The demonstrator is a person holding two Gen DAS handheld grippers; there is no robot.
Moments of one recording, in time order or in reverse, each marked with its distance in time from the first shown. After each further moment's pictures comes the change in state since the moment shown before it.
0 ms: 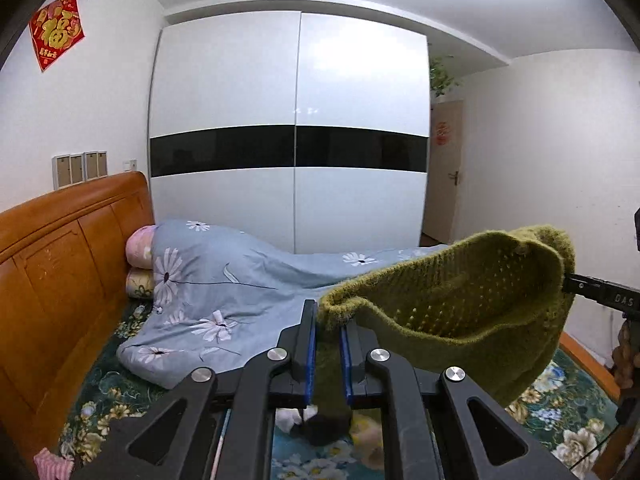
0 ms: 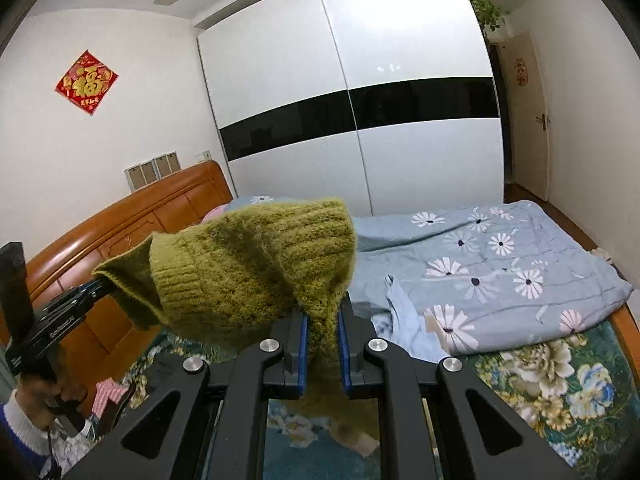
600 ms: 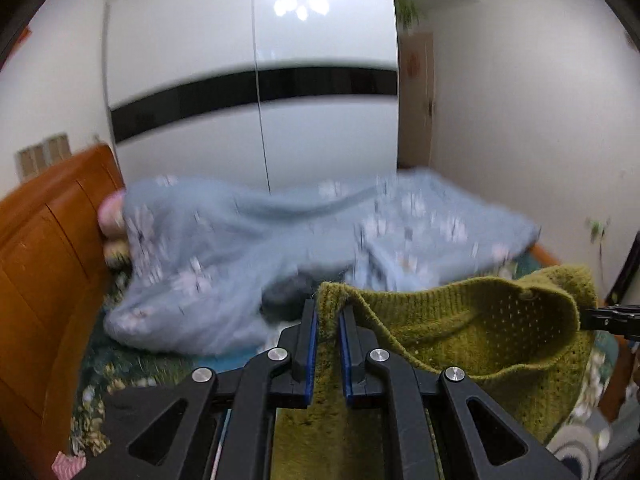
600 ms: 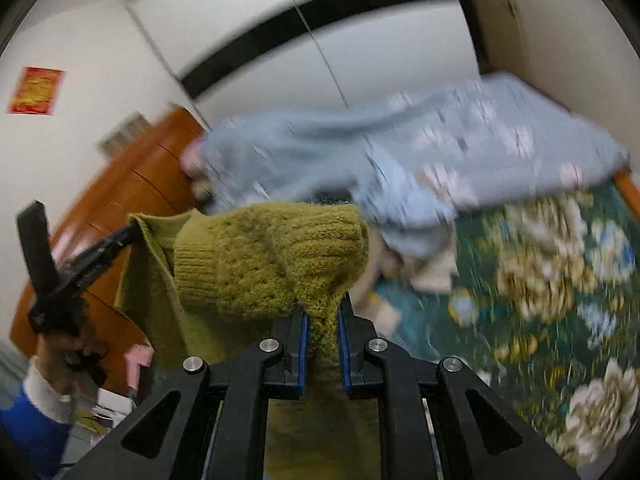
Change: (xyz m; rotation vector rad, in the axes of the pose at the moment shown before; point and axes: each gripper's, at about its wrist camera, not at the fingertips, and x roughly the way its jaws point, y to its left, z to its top) left arm 0.081 -0.031 -0.071 0.160 0.323 -0.047; right arm 0.039 -0.041 -0.132 0.267 0.363 -0.026
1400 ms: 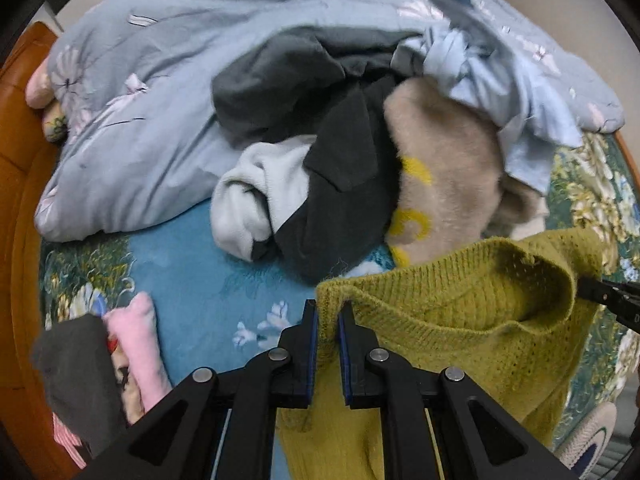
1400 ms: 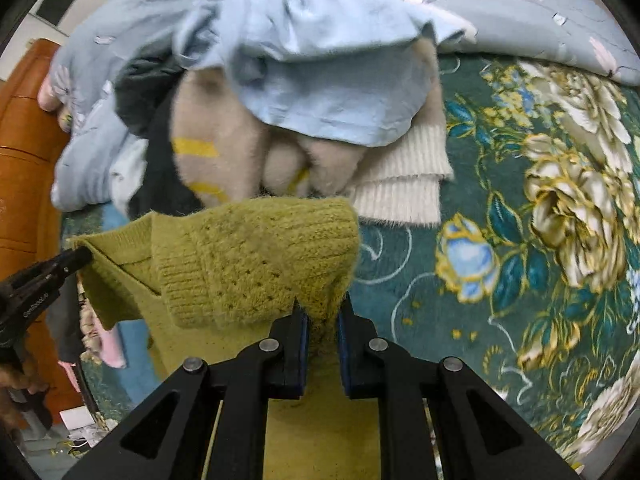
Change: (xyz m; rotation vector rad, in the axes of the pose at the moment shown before) left arm 0.332 0.005 -0.081 -0.007 0.681 0.061; right arm 0.329 -0.121 0.024 0.163 0.511 -0.221
